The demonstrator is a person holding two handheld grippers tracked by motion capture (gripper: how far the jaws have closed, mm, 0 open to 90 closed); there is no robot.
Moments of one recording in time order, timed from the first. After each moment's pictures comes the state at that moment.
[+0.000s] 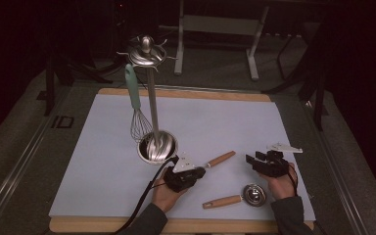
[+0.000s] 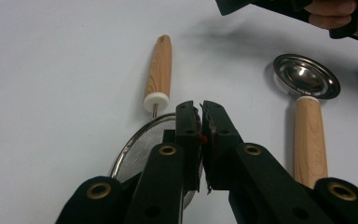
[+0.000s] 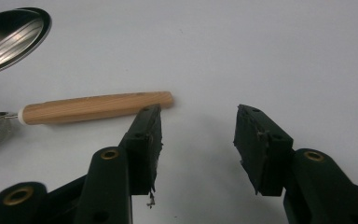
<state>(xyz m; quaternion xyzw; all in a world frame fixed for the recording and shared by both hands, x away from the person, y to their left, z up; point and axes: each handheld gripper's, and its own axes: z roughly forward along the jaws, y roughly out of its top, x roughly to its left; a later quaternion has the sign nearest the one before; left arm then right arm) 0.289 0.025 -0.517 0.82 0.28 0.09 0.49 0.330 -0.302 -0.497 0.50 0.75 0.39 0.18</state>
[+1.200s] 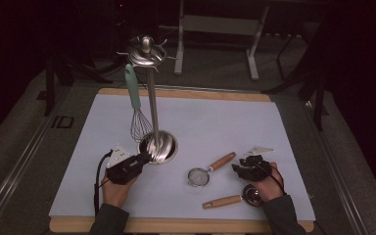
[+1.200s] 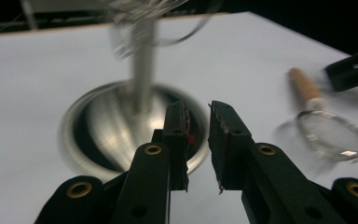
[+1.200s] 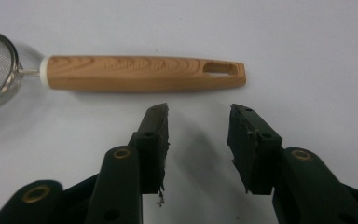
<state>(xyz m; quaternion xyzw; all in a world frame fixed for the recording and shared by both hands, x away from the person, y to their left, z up) 0.284 0.180 -0.512 0.72 0.42 0.20 0.51 0.330 -0.256 -0.514 0.43 0.83 0.31 0.16</state>
